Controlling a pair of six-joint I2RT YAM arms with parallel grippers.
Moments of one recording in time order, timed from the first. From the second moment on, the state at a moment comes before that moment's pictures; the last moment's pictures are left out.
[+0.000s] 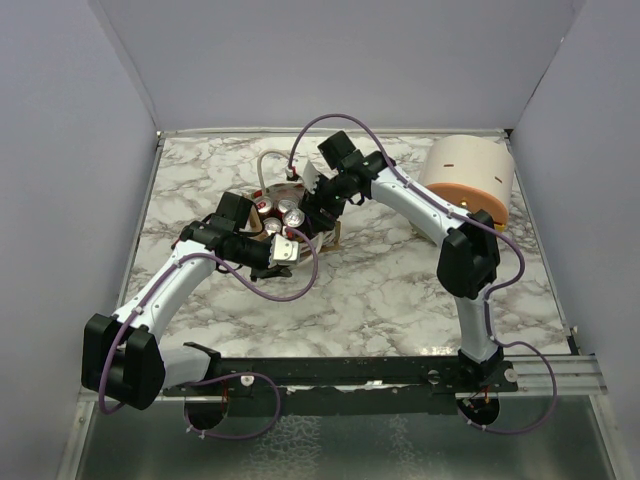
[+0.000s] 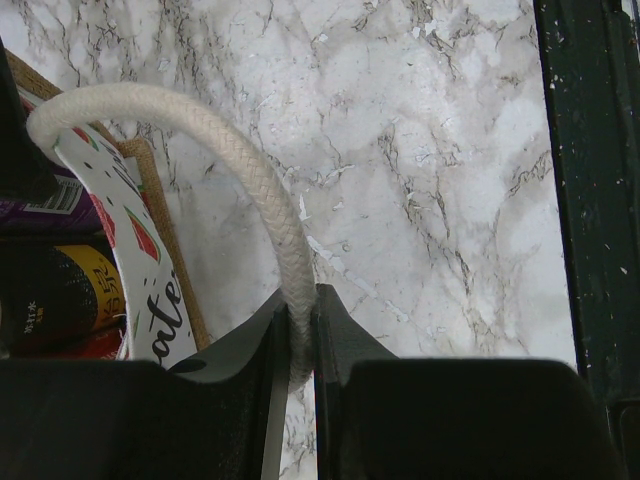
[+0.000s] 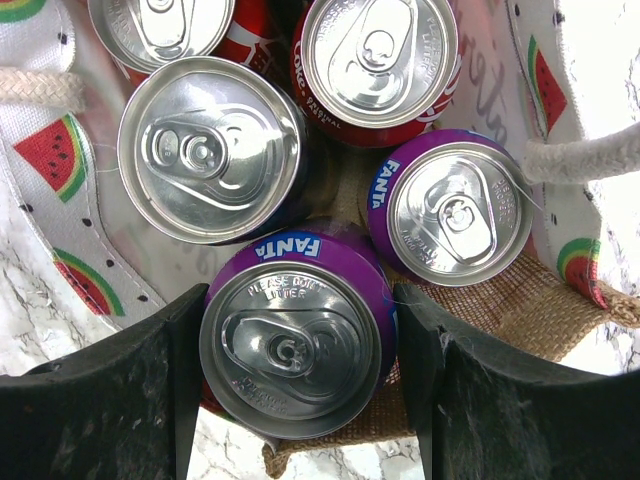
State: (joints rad) left arm -0.35 1.23 0.93 -0.82 0.89 1.14; right arm 0.68 2.08 1.93 -0.83 -0.40 -0.50
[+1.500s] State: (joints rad) left arm -0.35 1.23 0.93 -0.82 0.89 1.15; right arm 0.68 2.02 1.97 -0.83 -0.43 -0.48
